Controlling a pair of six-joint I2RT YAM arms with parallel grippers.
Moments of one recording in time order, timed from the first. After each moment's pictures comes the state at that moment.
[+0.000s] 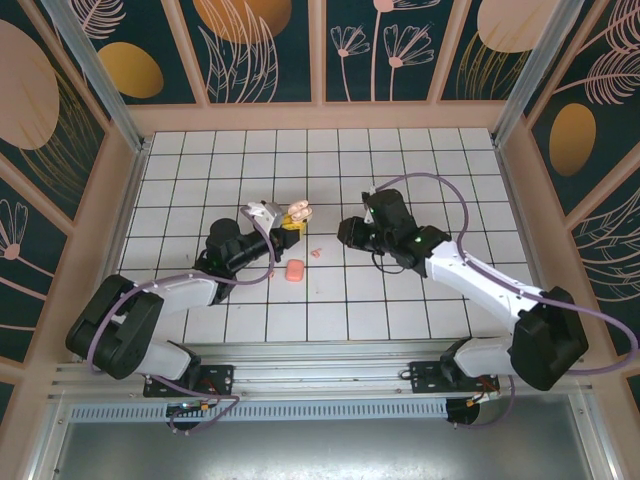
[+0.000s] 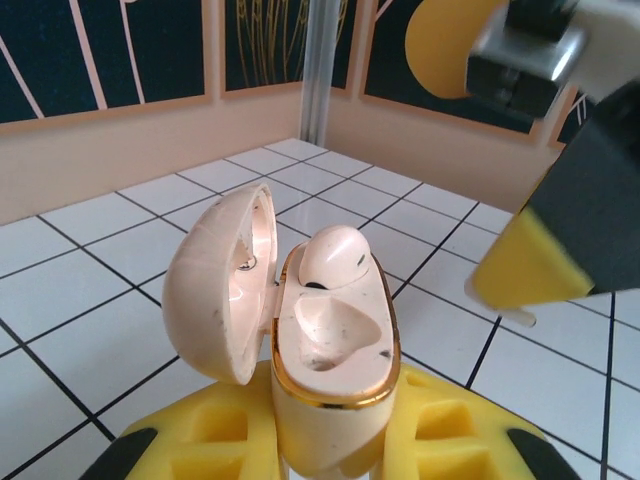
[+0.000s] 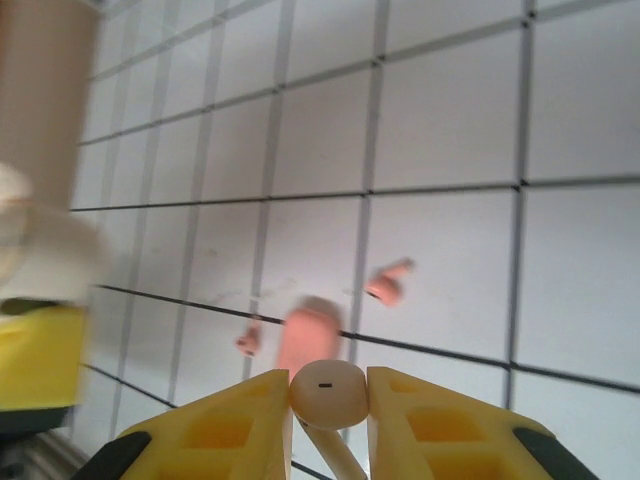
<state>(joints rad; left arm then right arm) -0.49 1.43 0.48 0.86 0.49 -0.08 0.66 1.32 0.92 -0.33 -0.14 0.76</state>
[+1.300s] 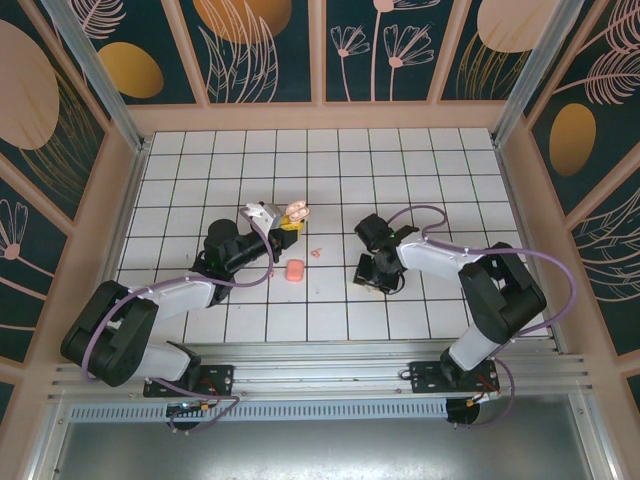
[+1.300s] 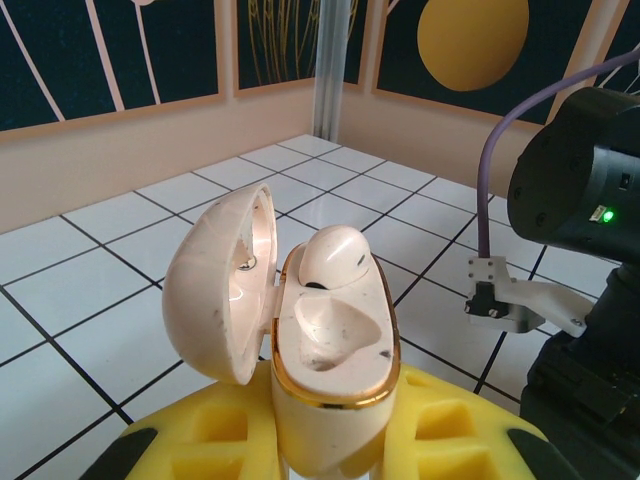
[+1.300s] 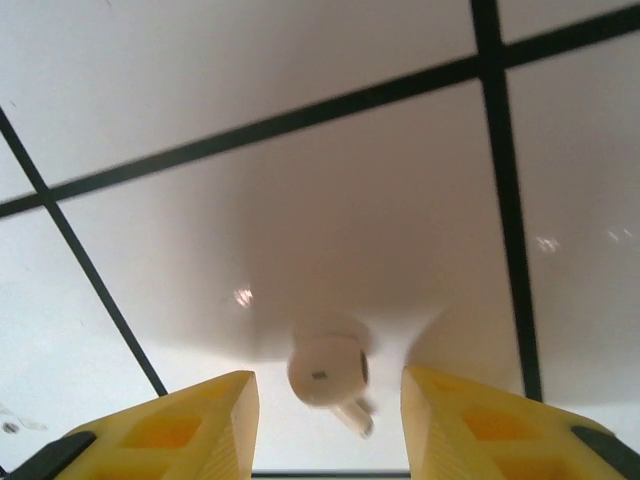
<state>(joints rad) -0.49 1.39 0.48 0.82 0.46 -0.05 0.64 1.61 0.91 -0.70 -0.12 0.88</state>
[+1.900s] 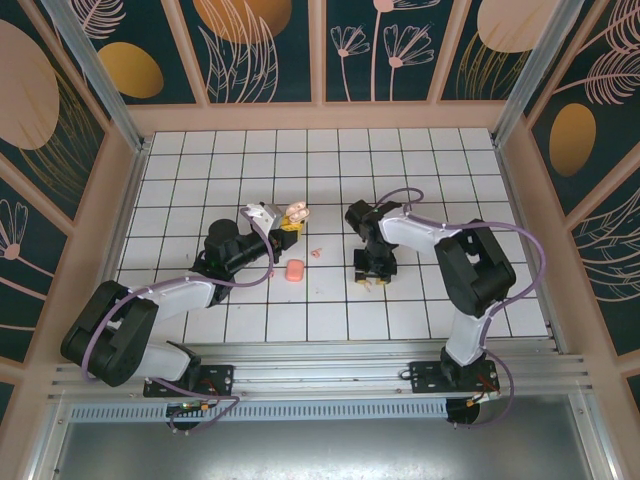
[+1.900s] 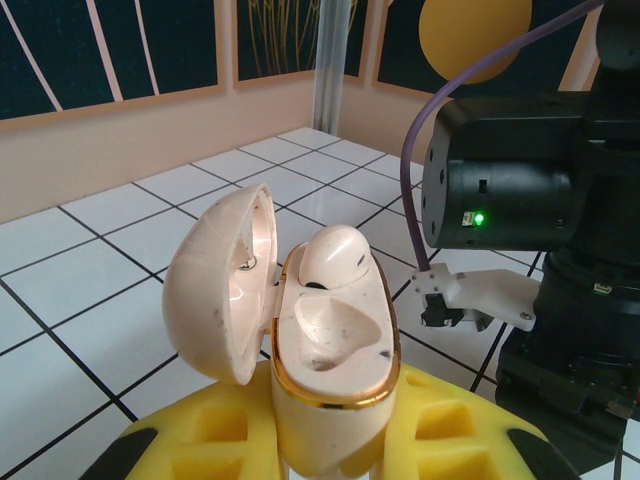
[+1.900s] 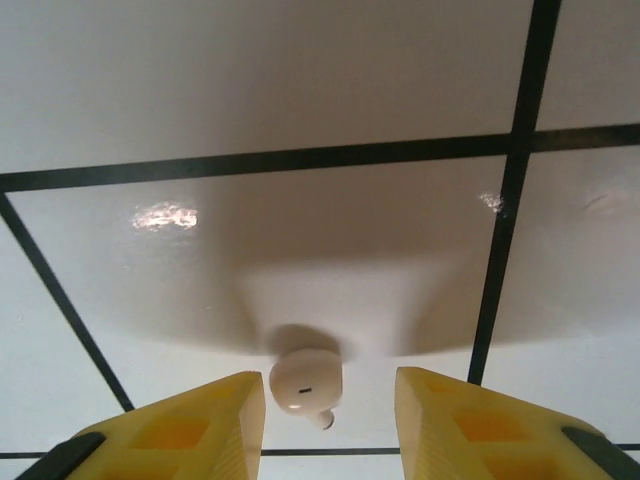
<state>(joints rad) -0.49 1.39 0.48 0.80 0.46 -0.05 0.61 1.83 1.17 -0.98 -0.11 0.62</state>
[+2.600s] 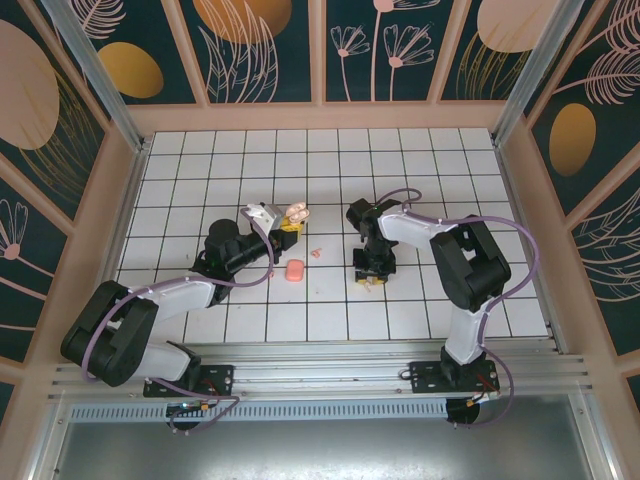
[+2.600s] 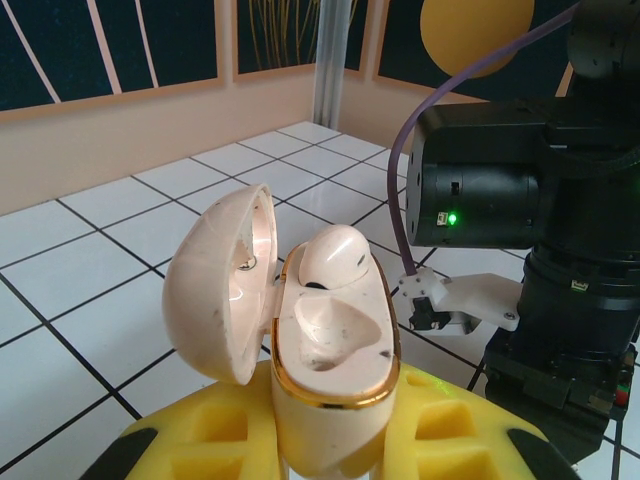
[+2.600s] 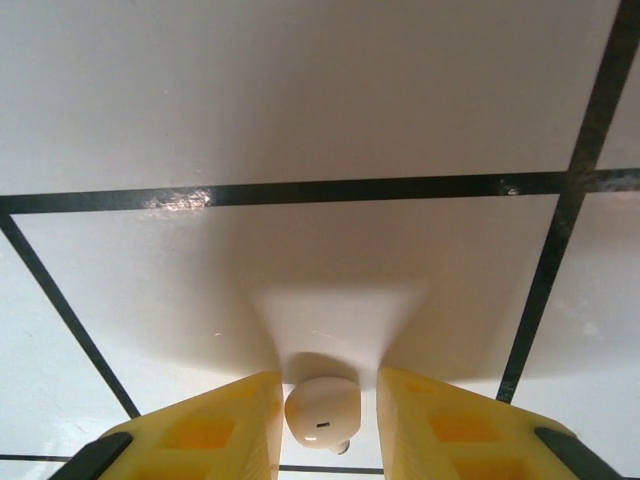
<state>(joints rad) -0.49 1.39 0.48 0.79 0.46 -0.05 0.59 1.87 1.19 -0.97 -0.17 0.59</state>
